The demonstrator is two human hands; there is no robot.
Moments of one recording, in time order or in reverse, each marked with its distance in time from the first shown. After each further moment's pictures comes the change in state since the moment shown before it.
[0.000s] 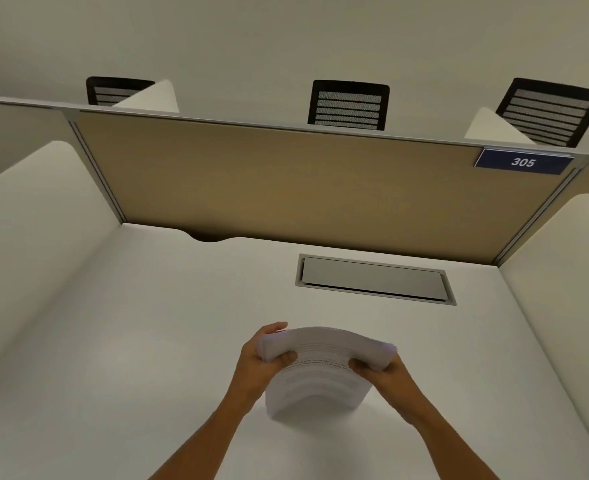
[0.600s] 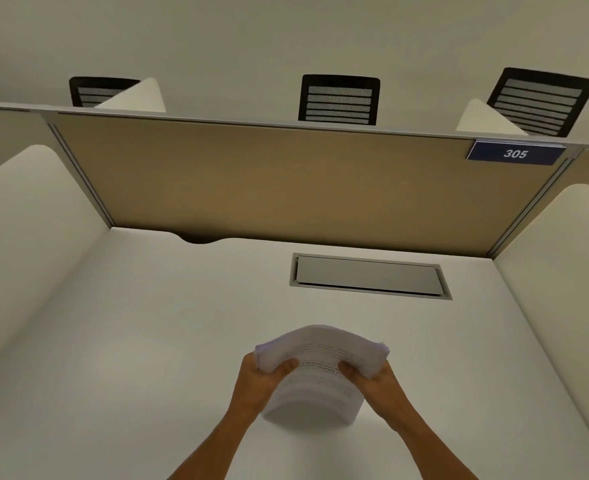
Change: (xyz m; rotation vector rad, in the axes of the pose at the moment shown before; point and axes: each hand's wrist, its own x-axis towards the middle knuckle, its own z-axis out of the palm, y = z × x) left_hand 0.003 -0.020 0.013 0.093 0.049 -0.018; right_hand 0.000 0.010 0.020 0.038 0.086 -0.016
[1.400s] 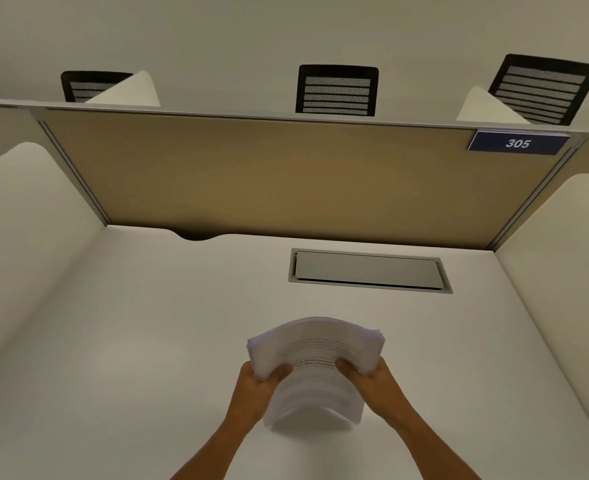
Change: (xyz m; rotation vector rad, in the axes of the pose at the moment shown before) left_hand -0.012 -0.006 0.001 0.022 -0.018 -0.071; right_hand 0.008 0.016 0.001 -0.043 -0.024 0.044
